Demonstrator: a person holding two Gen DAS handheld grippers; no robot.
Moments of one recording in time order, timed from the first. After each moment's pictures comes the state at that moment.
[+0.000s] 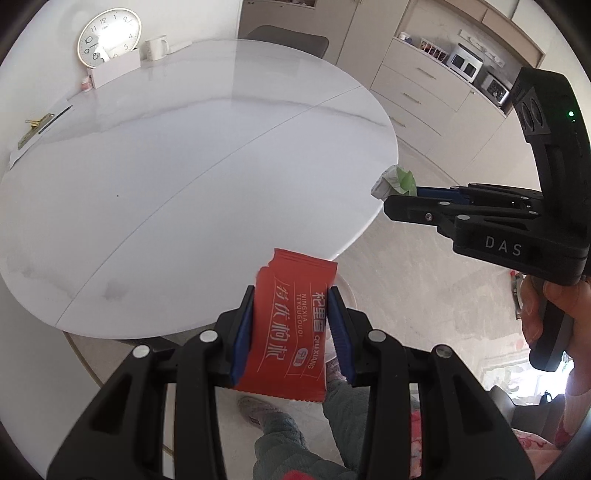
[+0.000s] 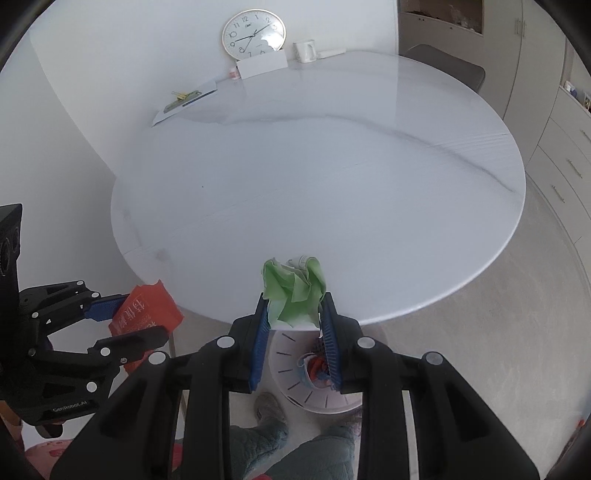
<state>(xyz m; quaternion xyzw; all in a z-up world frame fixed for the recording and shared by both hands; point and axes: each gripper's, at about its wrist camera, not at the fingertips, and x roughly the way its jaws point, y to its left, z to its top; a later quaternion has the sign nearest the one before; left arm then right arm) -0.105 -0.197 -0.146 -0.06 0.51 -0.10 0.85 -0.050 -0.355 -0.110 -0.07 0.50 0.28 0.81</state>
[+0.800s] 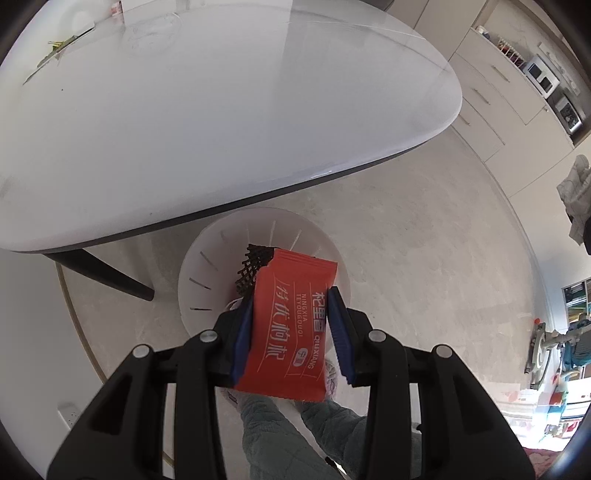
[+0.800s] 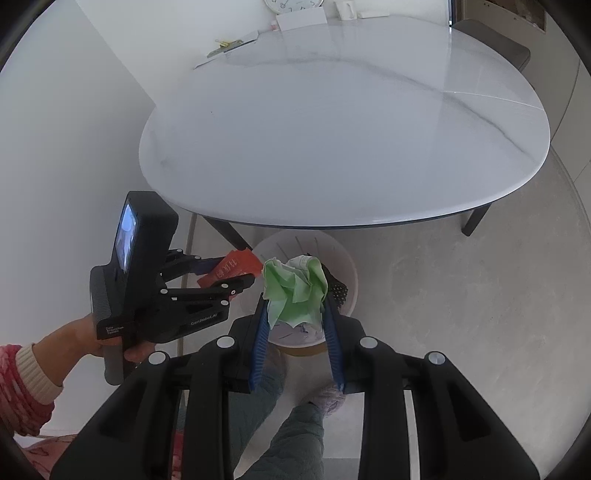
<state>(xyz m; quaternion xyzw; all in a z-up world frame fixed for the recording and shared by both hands) -0.065 -0.320 -0.305 -0.12 0.57 0.03 0.81 -0.026 -0.491 -0.160 -0.13 0.55 0.40 0.72</state>
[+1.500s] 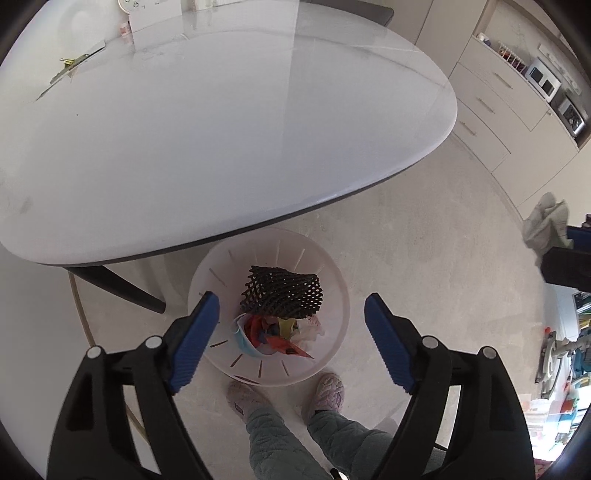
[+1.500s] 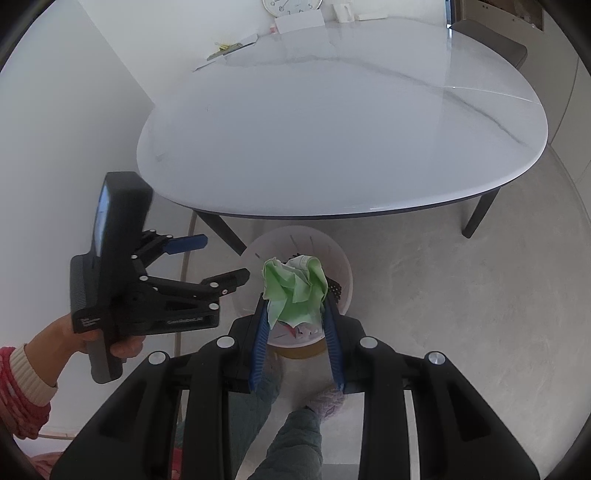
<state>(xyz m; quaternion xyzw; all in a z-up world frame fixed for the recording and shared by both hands) -0.074 -0.333 -0.264 -0.11 0.54 0.06 0.83 -0.030 -0.501 -0.172 -0.12 0.54 0.40 0.73</state>
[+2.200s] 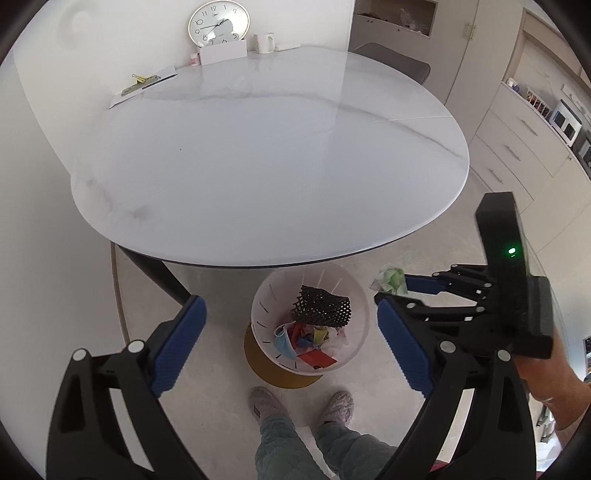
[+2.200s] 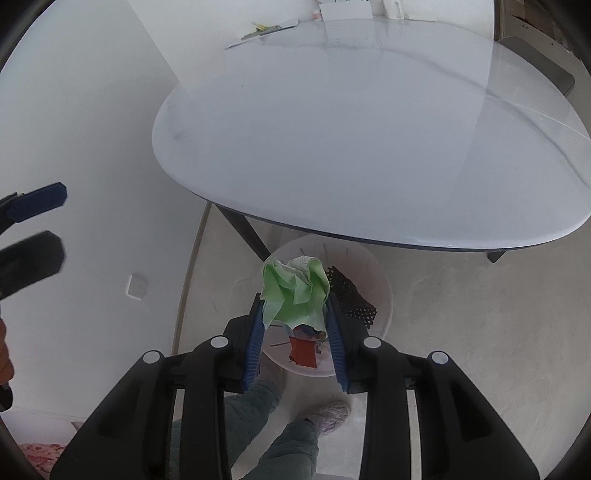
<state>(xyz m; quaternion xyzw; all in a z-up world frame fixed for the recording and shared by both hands) -0.138 -0.299 -0.150 -0.12 0.49 0.15 0.85 -0.041 -0.416 -0.227 -0.16 0.53 0.45 0.70</state>
